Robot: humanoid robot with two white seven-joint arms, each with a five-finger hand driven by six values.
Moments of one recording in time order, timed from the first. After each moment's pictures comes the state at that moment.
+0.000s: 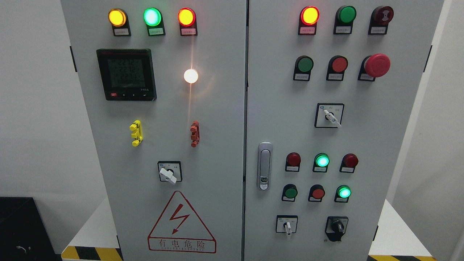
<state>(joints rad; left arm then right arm) 0.04 -0.10 -0.07 -0.08 0.08 -0.11 0.18 0.10 0.12 -0.04 -0.99 1.15 0.02 -0.14</state>
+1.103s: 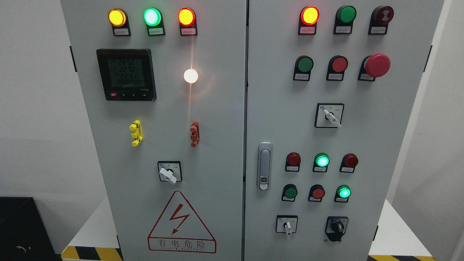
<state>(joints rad) 0.04 -0.10 -0.07 -0.08 0.08 -0.11 0.18 0.10 0.12 -0.11 -1.51 1.20 0.07 -0.06</state>
